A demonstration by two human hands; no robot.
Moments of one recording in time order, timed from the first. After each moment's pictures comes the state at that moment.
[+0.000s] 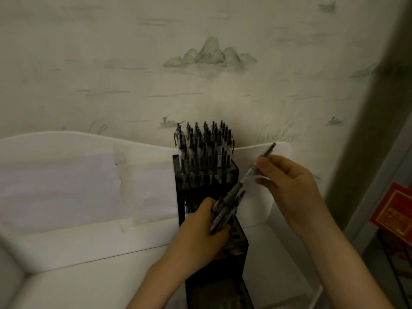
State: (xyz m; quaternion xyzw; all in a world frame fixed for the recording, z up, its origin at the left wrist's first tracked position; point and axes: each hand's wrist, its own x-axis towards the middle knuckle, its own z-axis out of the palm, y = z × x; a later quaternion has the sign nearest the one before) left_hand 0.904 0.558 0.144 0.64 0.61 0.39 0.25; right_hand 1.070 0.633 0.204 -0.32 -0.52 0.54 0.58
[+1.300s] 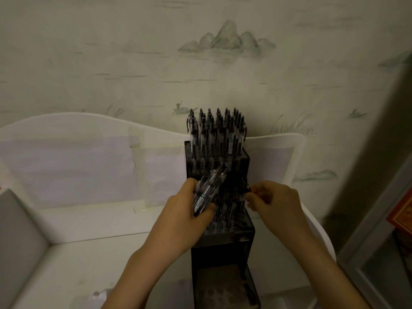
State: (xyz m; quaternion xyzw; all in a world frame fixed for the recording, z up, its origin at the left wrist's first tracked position) left_hand 0.882 0.527 0.155 0.59 0.66 0.43 0.17; right_hand 1.065 0.638 0.134 -0.47 -0.72 0.28 0.42
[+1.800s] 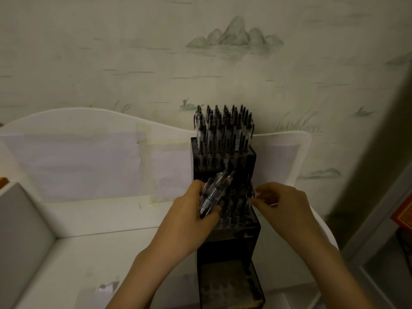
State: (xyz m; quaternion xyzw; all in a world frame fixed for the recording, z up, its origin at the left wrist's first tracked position) left_hand 0.879 0.521 0.146 0.60 0.65 0.43 0.19; right_hand 1.068 0.623 0.136 -0.49 -0.75 0.23 0.38
